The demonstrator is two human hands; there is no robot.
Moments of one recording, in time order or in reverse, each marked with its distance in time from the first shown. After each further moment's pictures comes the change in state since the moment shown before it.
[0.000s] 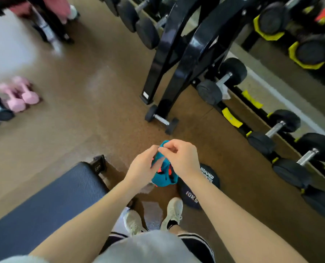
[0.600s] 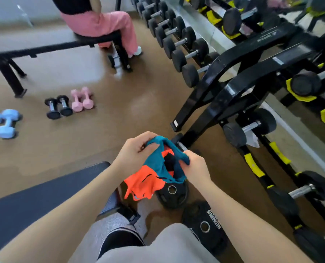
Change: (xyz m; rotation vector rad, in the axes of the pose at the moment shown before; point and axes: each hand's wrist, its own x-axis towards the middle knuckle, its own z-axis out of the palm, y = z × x) left_hand -0.033 0.071 -0.087 -0.200 0.375 0.034; right_hand 0.024 0.010 -0.039 -0.190 -0.202 -0.208
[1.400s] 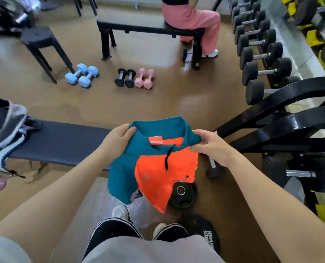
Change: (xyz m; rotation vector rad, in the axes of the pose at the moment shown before) left_hand -0.090 -0.004 0.005 0.113 0.511 -0.609; right_hand 0.064 -0.014 -0.057 0.343 -0.858 -0.285
